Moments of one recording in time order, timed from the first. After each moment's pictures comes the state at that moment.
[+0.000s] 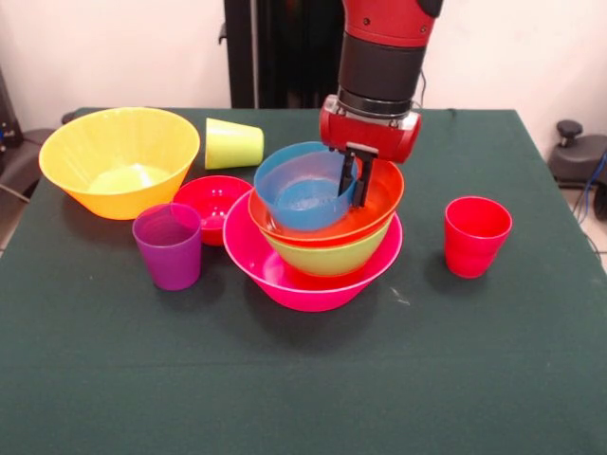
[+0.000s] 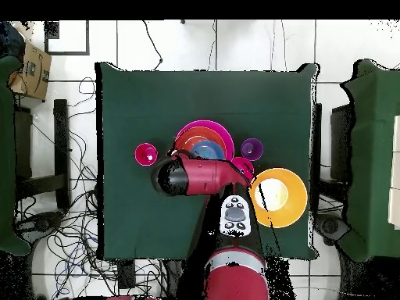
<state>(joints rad) -0.12 -0.58 -0.06 1.70 -0.14 0.26 2.09</state>
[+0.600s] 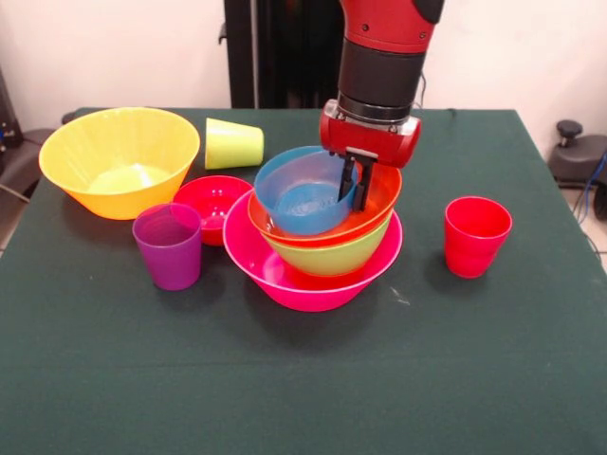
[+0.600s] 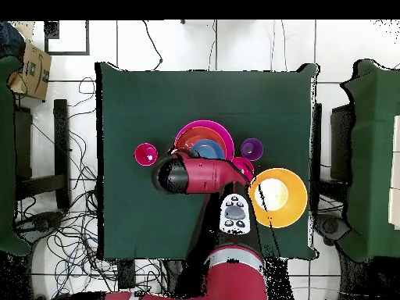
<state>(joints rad) -0.11 -0.56 -0.07 1.69 -0.11 0.26 2.09</state>
